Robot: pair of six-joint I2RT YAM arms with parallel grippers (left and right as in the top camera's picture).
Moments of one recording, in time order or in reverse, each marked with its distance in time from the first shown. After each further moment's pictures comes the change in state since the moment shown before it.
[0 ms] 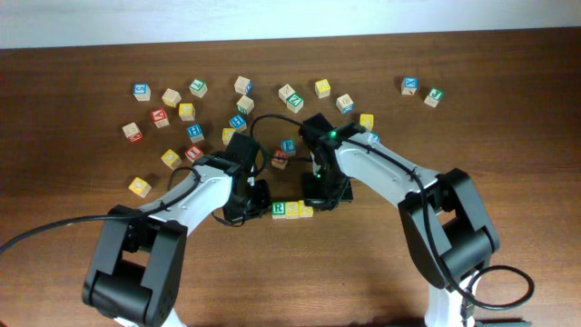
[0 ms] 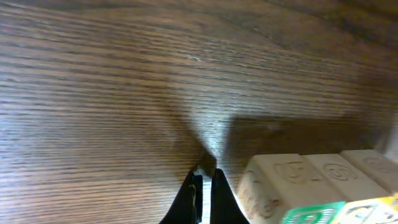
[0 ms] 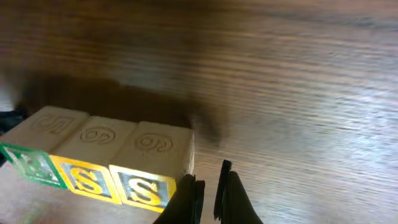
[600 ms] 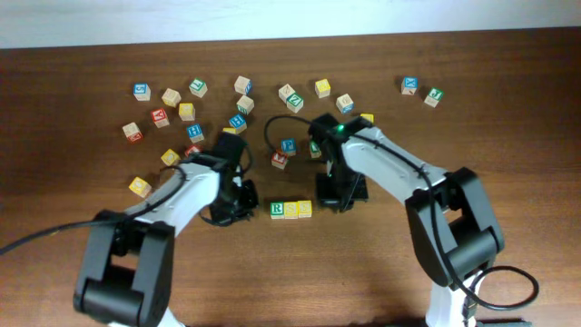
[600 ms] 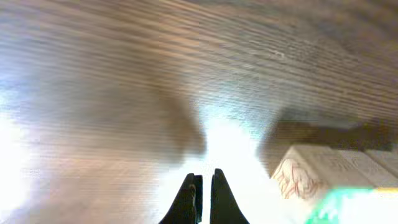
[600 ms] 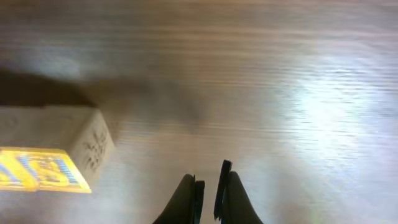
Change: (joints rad) left arm 0.086 -0.039 0.000 -0.106 -0.013 0.001; right arm -0.059 -0.014 0.037 -0.182 0.126 0.000
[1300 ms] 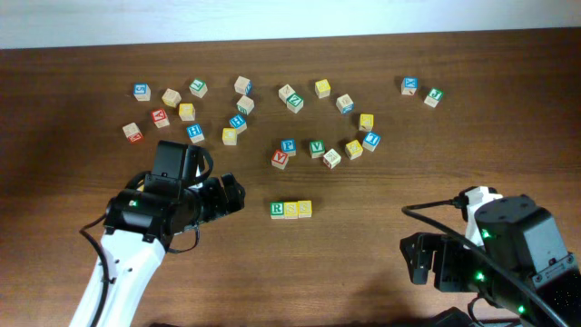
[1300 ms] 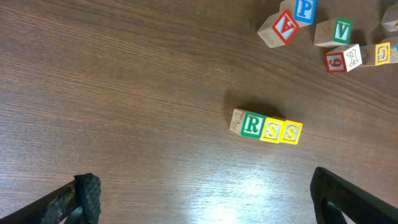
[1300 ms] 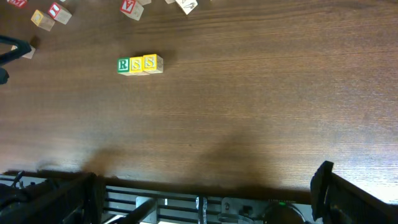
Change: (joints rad) left arm 0.058 -0.573 0.000 -0.206 -0.117 0.019; right arm -0.024 -1.136 0.003 -0.423 0.134 0.049
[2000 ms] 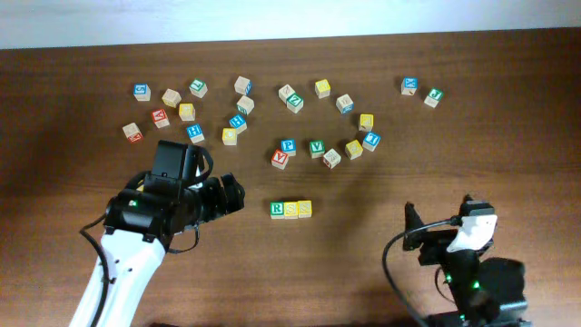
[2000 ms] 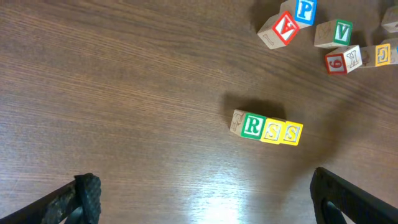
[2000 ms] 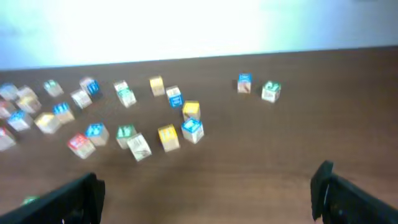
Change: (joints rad) left arm 0.000 0.000 0.000 0.000 -0.003 0.000; right arm -0.344 -0.729 -1.067 1.105 0.017 -0.428
